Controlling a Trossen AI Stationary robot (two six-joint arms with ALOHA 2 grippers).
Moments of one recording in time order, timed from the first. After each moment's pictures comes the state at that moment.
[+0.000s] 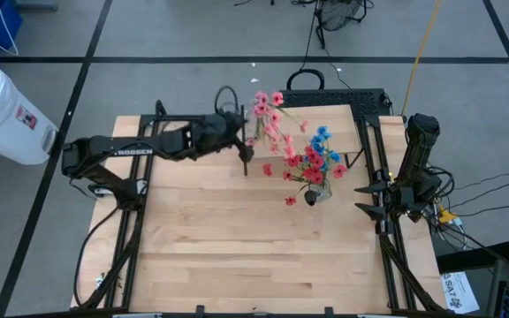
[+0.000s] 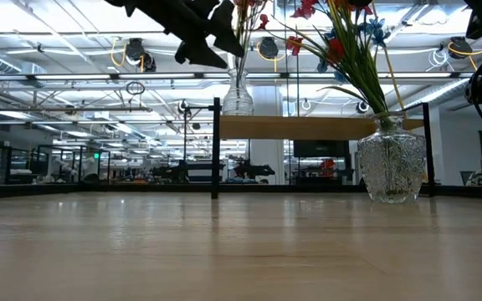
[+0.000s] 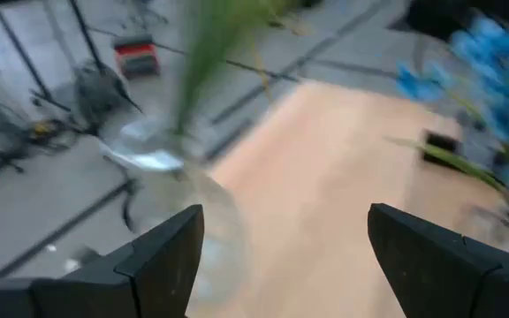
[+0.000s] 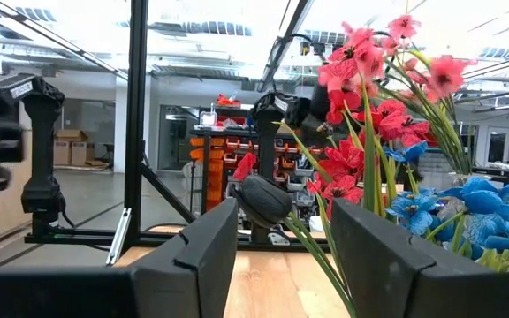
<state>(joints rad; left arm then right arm) 0.24 1.46 1.16 -0.03 -0.32 -0.10 1.23 0.40 0.01 1.20 1.15 -0.80</state>
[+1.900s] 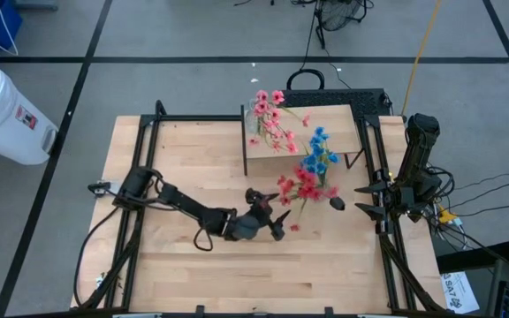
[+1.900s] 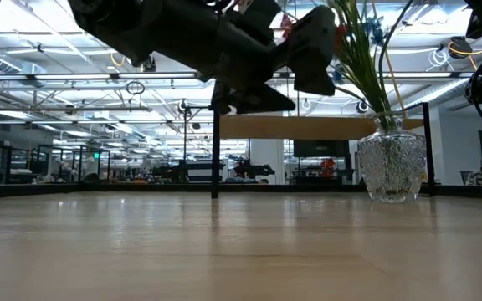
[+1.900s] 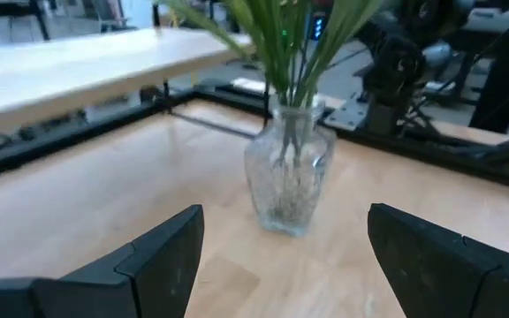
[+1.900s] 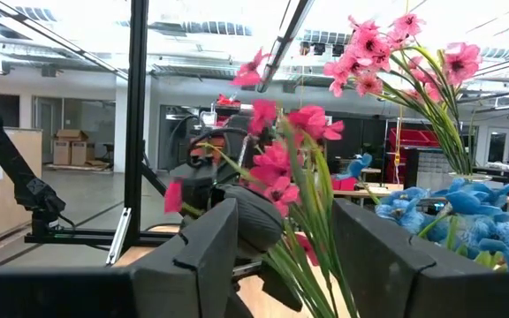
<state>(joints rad) -0.31 2.07 1.17 0.66 -0.82 -0.26 1.23 0.40 0.01 1.20 1.15 -0.80</state>
